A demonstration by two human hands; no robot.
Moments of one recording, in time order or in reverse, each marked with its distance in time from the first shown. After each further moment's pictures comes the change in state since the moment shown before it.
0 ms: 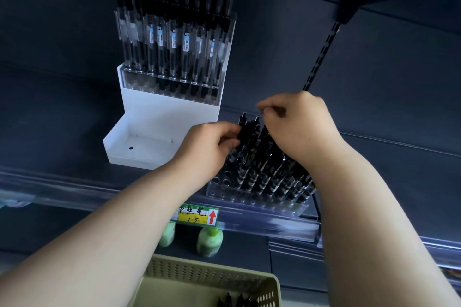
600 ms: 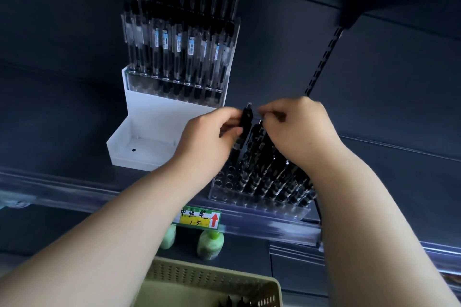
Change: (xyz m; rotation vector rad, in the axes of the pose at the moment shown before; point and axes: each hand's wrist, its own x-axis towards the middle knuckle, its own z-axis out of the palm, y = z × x) left_hand 0.000 0.017 -0.013 -0.070 0.138 0.053; right_hand 0.000 -0.003 0.002 -0.008 -0.009 0.005
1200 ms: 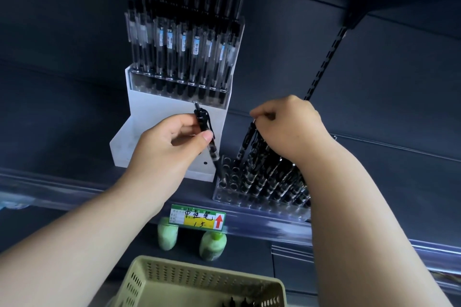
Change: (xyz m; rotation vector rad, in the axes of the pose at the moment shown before) left_hand -0.033 -0.022 -0.044 -0.401 0.107 -0.215; right_hand 0.011 -0.010 0.013 -0.067 -0.090 0.037
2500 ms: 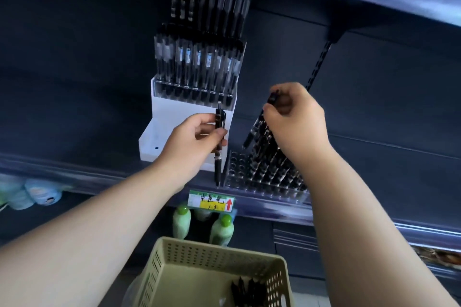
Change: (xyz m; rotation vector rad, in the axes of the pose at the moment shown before) left_hand -0.009 0.013 -0.005 -0.046 -0.121 -0.058; right_hand -0.037 -0.012 -0.010 0.426 0.304 -0.064
